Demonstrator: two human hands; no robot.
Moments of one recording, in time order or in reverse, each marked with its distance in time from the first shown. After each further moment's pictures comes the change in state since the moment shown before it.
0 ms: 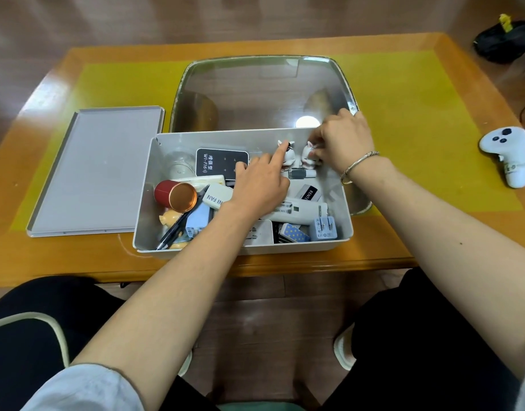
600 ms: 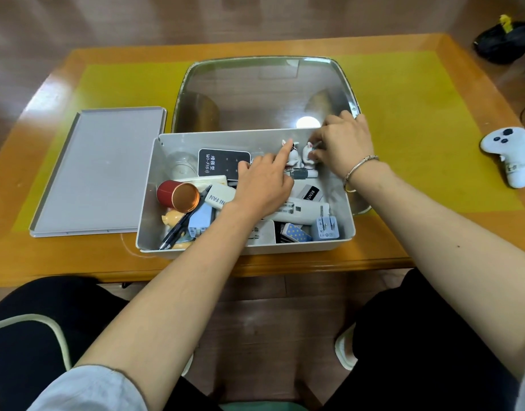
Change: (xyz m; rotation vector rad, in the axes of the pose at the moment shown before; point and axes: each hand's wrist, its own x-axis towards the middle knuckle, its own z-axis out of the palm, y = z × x) left_hand 0.000 -0.001 0.000 -0.012 0.018 0.022; right_hand -0.006 -0.006 -0.002 0.007 0.003 0.032
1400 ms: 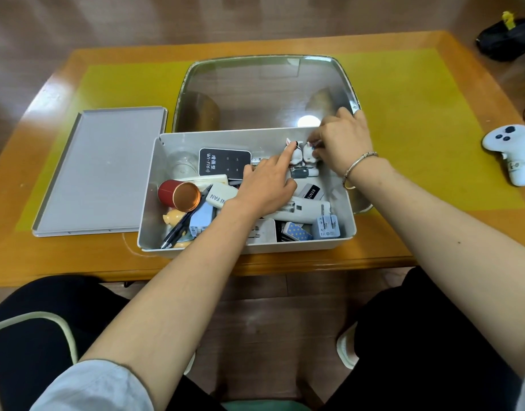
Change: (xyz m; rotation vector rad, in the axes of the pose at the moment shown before) left_hand 0.002 -0.003 0.003 -0.108 -0.111 0.045; right_hand 0.002 -0.001 -0.001 -0.013 -0.011 -0.032
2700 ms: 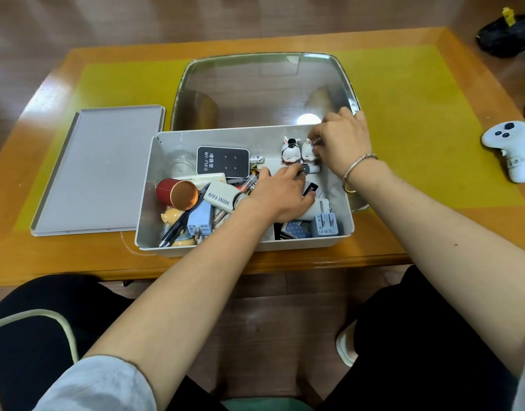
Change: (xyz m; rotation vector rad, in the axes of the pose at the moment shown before) left_hand 0.003 0.019 0.016 0.337 -0.188 0.139; right_hand -0.004 0.001 0.005 0.041 0.041 0.040
